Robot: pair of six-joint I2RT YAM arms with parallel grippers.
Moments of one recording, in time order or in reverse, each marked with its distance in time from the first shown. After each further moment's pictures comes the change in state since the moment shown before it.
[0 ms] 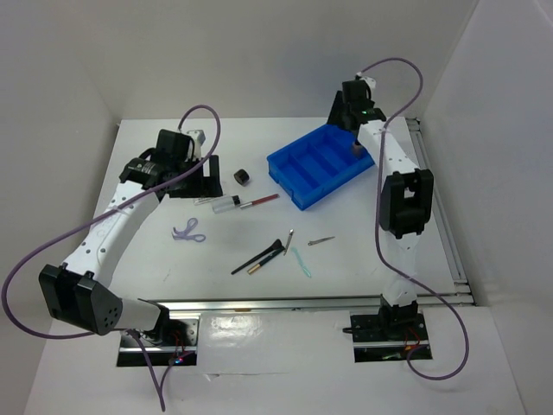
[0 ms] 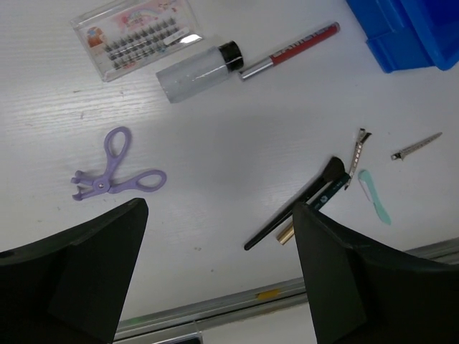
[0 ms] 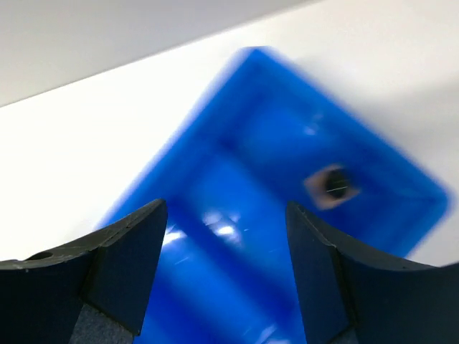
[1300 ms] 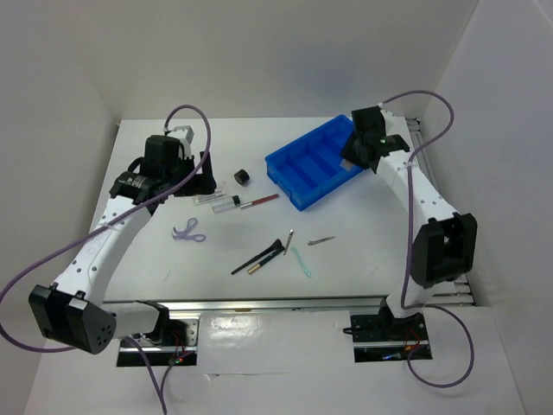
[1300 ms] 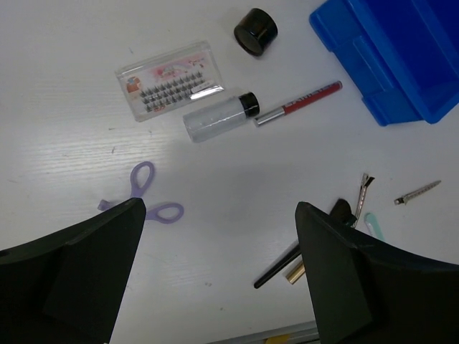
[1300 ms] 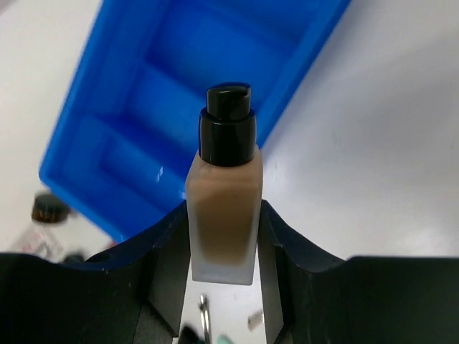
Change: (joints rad) left arm 0.028 -0.137 -0.124 0.166 -0.097 -0.002; right arm 0.110 -0.606 -0.606 -0.181 0.007 0.303
